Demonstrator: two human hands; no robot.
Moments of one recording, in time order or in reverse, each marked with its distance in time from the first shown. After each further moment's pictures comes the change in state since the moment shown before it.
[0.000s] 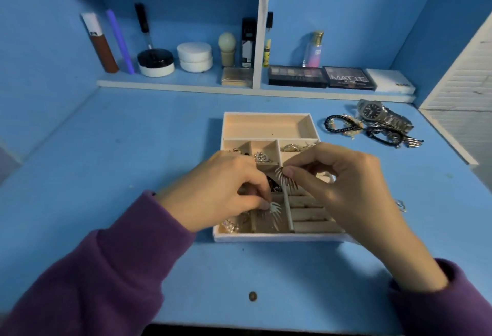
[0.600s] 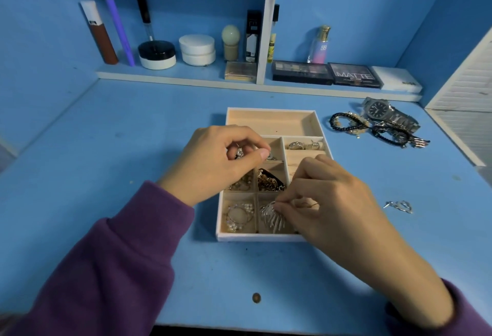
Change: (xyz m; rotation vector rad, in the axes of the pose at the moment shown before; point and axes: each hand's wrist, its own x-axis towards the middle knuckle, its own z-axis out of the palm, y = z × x) left_hand 0.011 -0.022 0.002 -0.379 0.349 -0.114; right_hand -0.016 -0.008 0.011 -0.466 -0.164 -0.191
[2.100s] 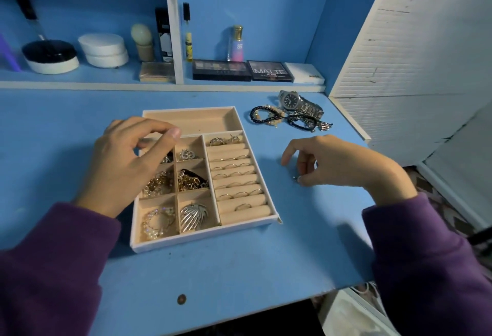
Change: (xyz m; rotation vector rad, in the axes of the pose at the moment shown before) left_hand 0.010 -0.014 0.019 0.130 0.252 0.112; right_hand -0.005 0.097 -0.072 0.002 -0.570 0.503
